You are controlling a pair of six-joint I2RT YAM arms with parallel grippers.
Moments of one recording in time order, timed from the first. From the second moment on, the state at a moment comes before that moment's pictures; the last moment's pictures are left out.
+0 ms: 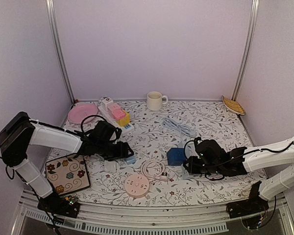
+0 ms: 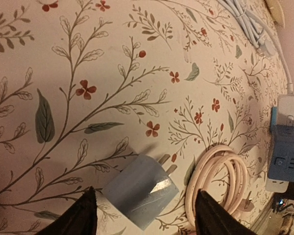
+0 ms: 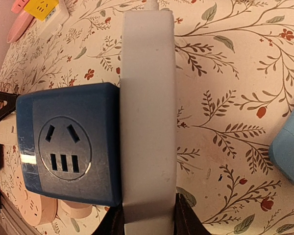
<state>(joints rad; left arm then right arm) -0.73 1.63 0.75 0.02 0.14 -0.75 1.02 1.31 0.55 -0.08 0.25 0.89</state>
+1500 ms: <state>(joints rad) -1.05 1.68 0.91 0.27 0.18 -0.97 1.09 1.24 0.55 -0.01 0.22 0.86</state>
